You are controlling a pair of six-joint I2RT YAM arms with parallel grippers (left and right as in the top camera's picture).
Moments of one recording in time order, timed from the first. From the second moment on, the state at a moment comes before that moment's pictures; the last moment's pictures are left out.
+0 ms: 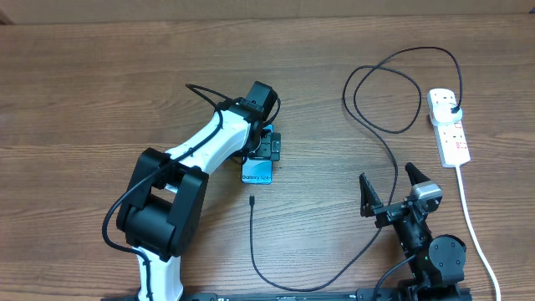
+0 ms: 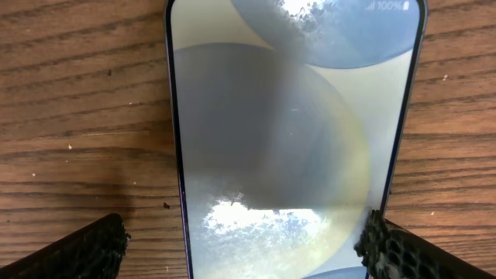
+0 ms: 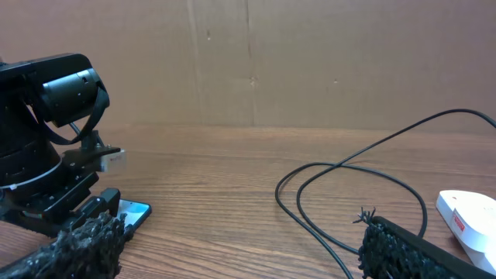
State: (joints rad) left arm -0.48 2.03 1.38 -0.78 -0.03 -0.44; right arm 0.13 0.01 0.02 -0.02 -0.13 0.07
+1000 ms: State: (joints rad) left arm -0.48 2.03 1.43 -0.80 0.01 -0.39; right arm 0.13 0.01 0.02 -0.02 -0.13 0.07
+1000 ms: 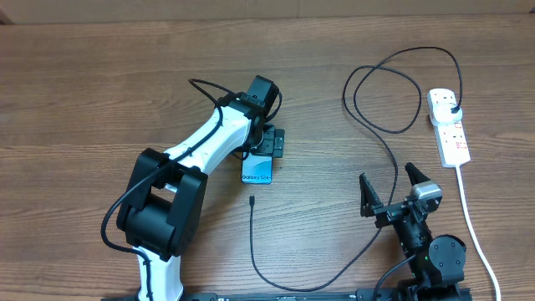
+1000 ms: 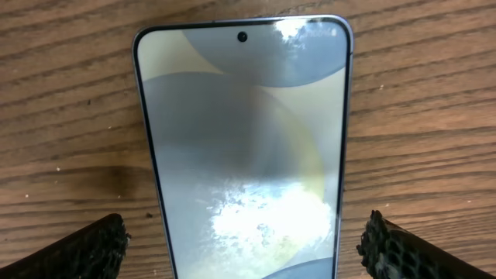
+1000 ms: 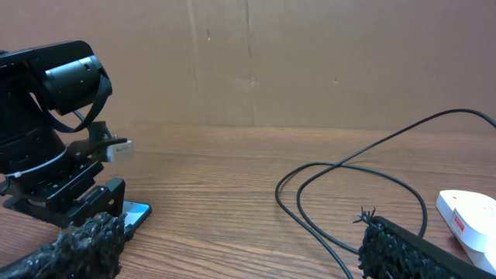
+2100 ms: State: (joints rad) left arm -0.48 2.03 1.43 -0.75 0.01 -0.42; right arm 0.13 0.01 0.02 -0.02 -0.13 0.07
